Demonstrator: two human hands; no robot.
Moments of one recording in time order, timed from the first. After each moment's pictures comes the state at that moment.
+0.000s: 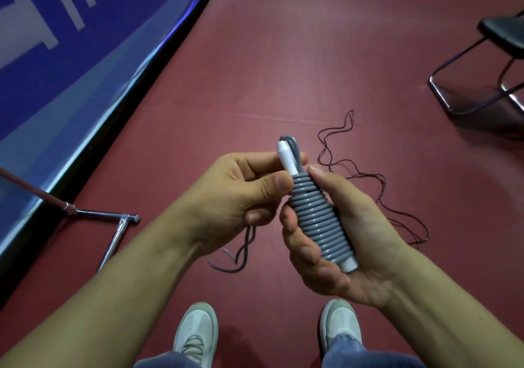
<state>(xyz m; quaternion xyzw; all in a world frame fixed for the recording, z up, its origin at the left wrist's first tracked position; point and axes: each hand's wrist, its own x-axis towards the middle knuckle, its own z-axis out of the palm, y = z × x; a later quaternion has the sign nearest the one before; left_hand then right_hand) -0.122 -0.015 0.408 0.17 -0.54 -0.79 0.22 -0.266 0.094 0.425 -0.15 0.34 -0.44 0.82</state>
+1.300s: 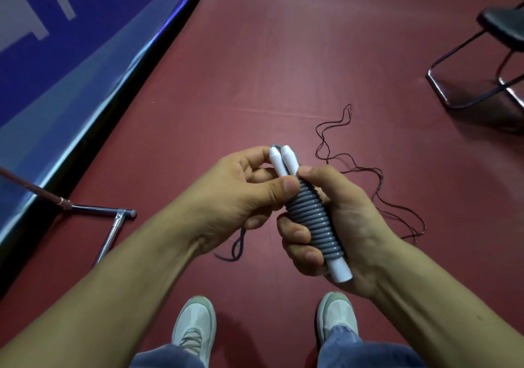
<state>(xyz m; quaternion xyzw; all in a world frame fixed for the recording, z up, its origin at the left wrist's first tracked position) -0.126 -0.009 0.408 0.23 -0.57 -0.77 0.19 -0.263 0.089 0.422 -0.16 0.49 -0.46 0.72</state>
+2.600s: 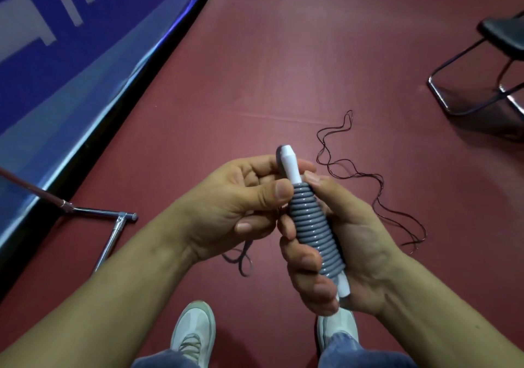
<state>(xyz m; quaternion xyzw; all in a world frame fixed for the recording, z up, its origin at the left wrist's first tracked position) -0.118 -0.013 0.409 0.11 -0.46 -0.87 0.15 -0.260 0.099 0.426 -0.15 0.36 -0.43 0.82</state>
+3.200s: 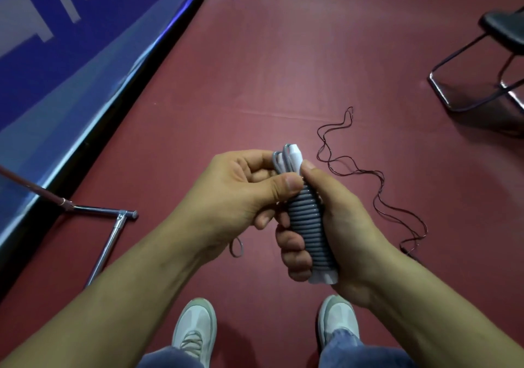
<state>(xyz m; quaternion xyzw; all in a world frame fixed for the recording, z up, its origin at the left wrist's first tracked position) -0.124 -0.001 0.414 0.28 -0.58 -0.72 0.26 -0.252 0.090 0.421 -0.16 0.53 -0.44 0.71</state>
